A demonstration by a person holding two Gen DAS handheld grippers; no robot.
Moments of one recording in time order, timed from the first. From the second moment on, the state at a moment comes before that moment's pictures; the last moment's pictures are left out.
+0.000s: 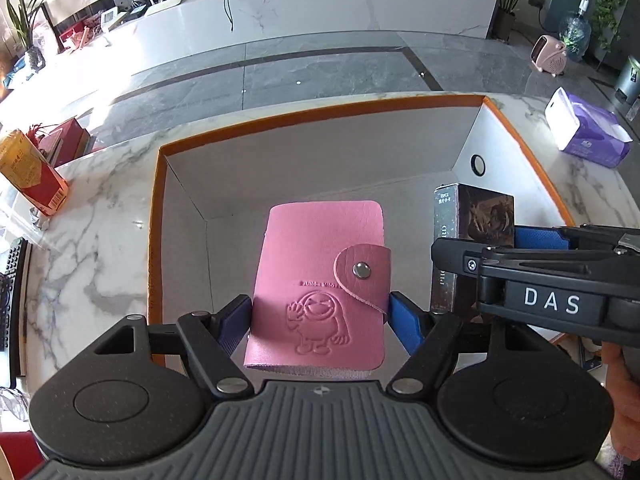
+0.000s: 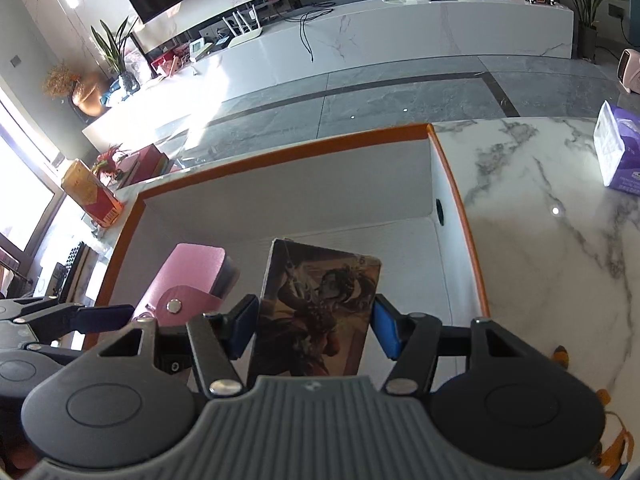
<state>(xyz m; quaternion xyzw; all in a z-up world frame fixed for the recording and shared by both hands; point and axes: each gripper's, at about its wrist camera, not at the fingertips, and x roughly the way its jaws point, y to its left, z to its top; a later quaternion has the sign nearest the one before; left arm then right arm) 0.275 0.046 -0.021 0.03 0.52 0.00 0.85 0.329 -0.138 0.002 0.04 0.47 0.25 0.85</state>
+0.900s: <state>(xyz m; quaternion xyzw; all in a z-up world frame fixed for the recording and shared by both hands) 0.250 0.078 0.000 0.03 0.50 0.00 0.87 0.338 -0.107 -0.034 -0.04 0.52 0.24 0.82</state>
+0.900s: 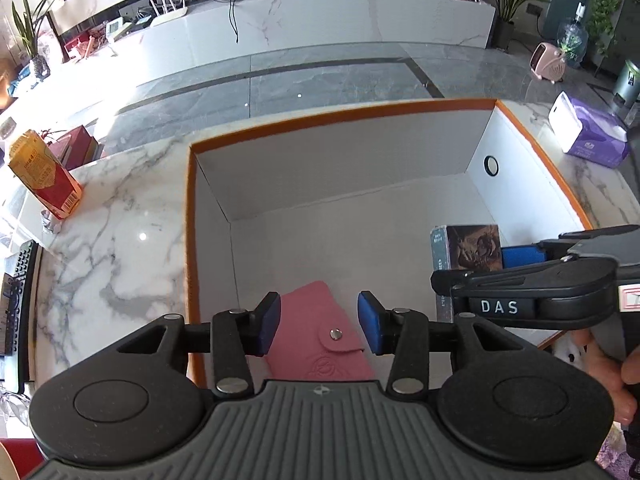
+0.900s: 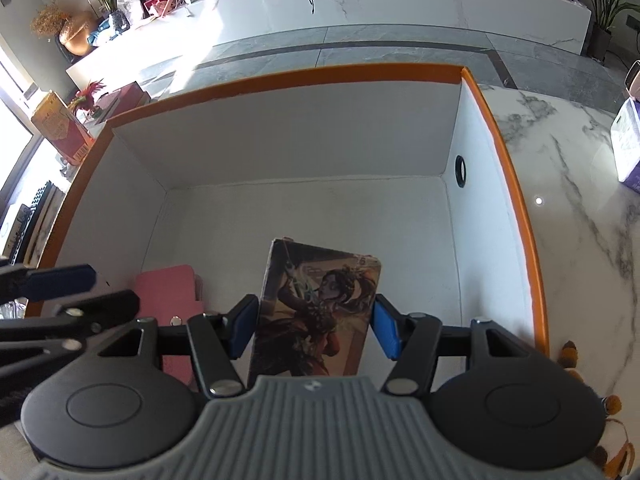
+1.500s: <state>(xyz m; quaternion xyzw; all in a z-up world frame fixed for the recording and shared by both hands) 0.243 0.130 -0.002 -0.02 0.49 0.00 0.87 0.340 -0.040 -0.049 -0.15 0.56 0.25 0.78</state>
